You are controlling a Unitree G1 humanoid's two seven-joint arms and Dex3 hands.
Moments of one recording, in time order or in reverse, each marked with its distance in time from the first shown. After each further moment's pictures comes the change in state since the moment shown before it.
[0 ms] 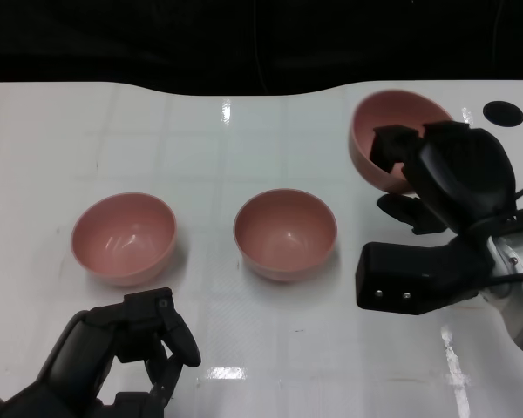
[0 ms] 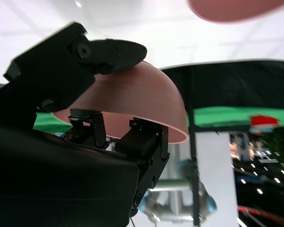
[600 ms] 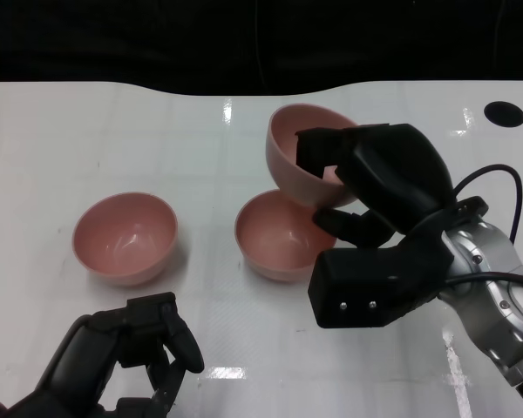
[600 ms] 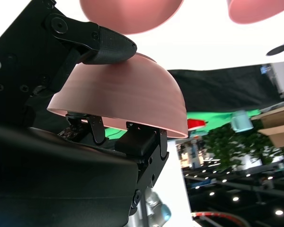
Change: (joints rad) left arm 0.027 0.000 -0.006 -0.048 0.017 0.025 0.001; right arm 0.002 0.101 0.017 -0.137 0.081 -0.052 0.204
